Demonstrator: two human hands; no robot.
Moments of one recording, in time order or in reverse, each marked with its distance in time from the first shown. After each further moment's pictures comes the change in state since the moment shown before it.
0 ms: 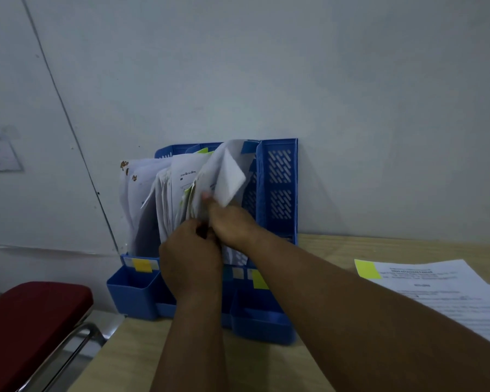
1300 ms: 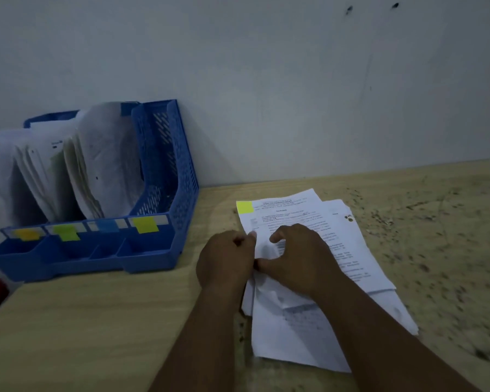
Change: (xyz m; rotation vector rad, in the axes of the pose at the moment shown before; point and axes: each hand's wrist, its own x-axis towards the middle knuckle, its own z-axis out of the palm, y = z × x) left_hand -0.213 0.099 0.056 0.128 -0.751 0.013; right_hand -0.270 0.138 -0.180 -0.667 0.476 0.197
